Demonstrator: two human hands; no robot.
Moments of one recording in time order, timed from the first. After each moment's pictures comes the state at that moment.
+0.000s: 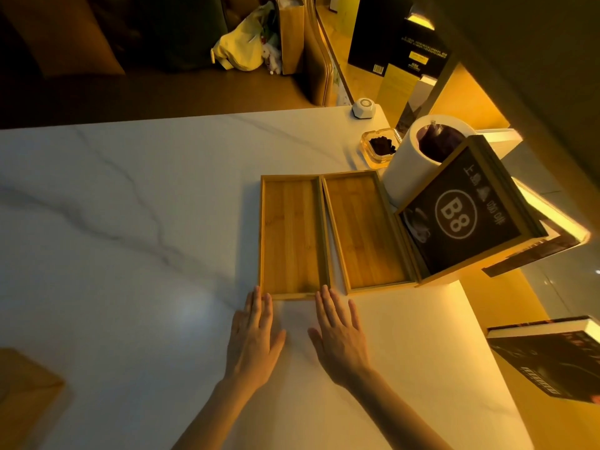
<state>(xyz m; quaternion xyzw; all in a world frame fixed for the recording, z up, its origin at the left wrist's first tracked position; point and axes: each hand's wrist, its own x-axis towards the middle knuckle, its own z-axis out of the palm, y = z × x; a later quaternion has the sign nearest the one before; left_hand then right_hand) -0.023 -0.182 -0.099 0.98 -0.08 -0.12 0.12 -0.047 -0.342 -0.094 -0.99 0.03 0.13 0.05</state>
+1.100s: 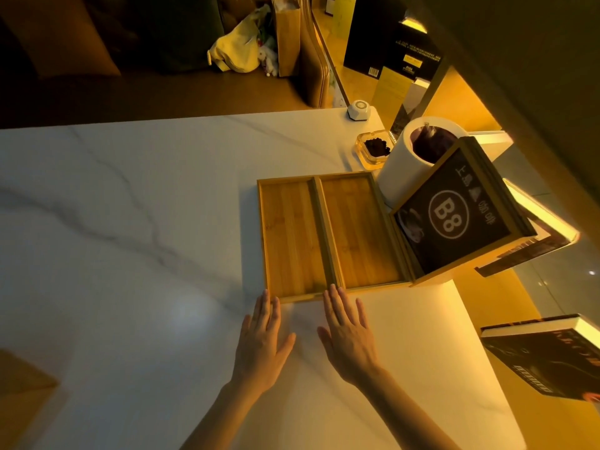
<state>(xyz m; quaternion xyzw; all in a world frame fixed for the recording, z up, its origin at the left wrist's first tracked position) -0.030 -0.195 -0.096 0.97 -0.11 -0.15 0.15 -0.049 -0.366 -0.097 -0.99 0.03 0.14 0.04</state>
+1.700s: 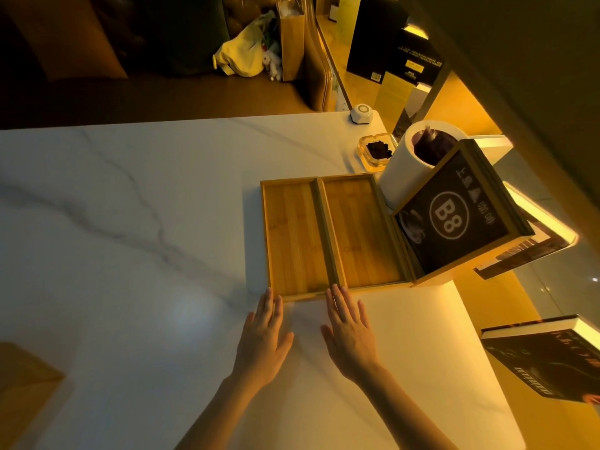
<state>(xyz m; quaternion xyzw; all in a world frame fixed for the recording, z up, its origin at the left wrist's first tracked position) -0.029 -0.190 -0.100 0.96 -0.12 -0.15 0.18 -0.049 -0.364 -0.097 -0.99 0.01 0.10 0.07</state>
